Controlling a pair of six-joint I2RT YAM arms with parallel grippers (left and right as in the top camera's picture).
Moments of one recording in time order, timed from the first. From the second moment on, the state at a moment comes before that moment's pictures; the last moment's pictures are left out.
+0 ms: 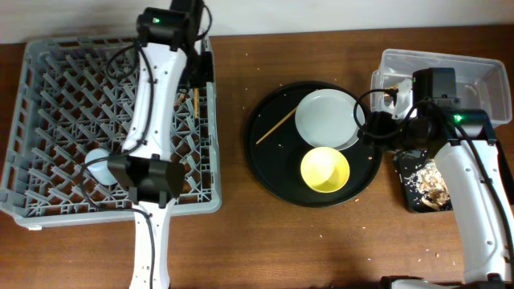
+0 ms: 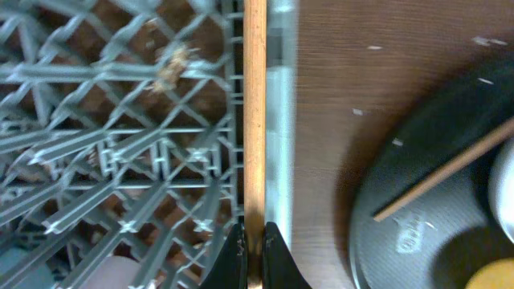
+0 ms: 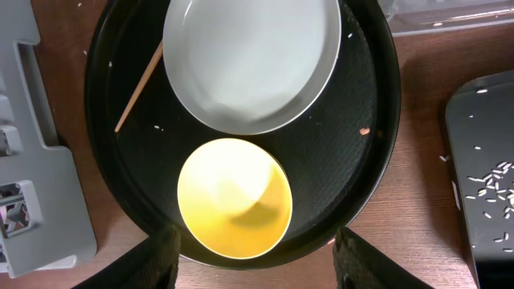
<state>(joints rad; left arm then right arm) -0.22 2.49 2.83 -1.68 -0.03 -0.26 -0.06 1.44 1.33 -1.07 -0.25 0.25</state>
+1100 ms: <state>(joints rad) -0.58 2.35 1.88 -0.84 0.03 0.23 -0.06 1.44 1.33 -1.08 -0.25 0.25</state>
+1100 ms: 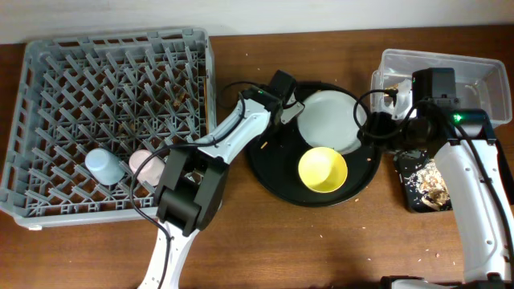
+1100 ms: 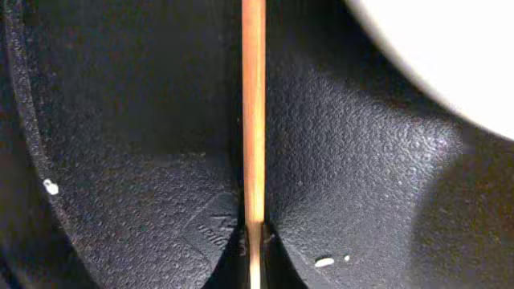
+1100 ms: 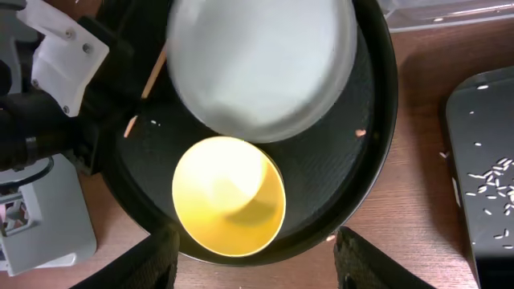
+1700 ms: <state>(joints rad) -0.28 2.16 1.97 -1.24 -0.17 -0.30 -0.06 1.44 1.33 -1.08 -0.25 0.25</state>
